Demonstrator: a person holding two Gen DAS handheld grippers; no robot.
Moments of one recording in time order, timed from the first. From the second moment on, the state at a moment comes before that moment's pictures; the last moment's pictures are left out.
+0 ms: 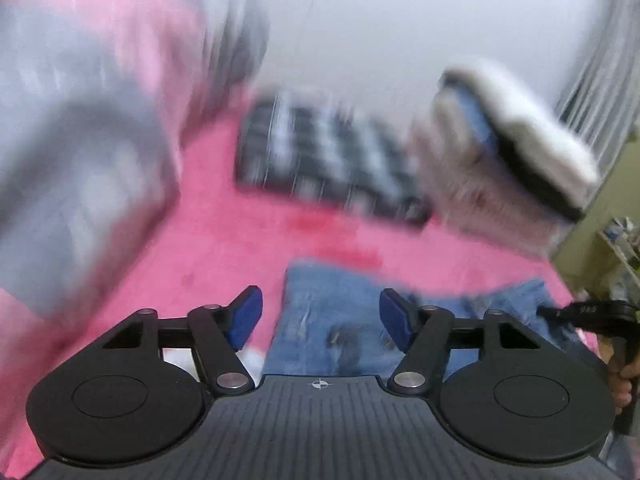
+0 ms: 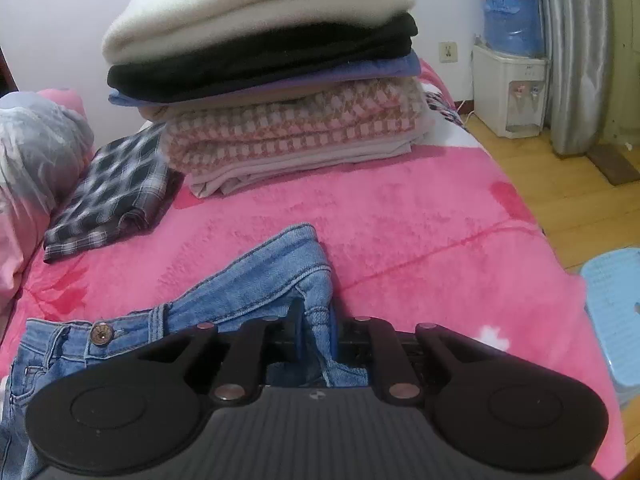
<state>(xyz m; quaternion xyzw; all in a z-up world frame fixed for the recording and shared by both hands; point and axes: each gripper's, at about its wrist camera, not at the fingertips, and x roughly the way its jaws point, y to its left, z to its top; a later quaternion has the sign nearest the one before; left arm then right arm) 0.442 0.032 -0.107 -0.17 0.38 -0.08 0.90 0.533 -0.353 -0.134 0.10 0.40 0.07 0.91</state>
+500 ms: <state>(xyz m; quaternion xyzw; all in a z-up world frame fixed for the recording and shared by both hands) 0.435 -0.008 -0.095 -0.06 0.33 -0.06 0.94 0.520 -0.347 -0.106 0.09 0.33 0.09 0.93</state>
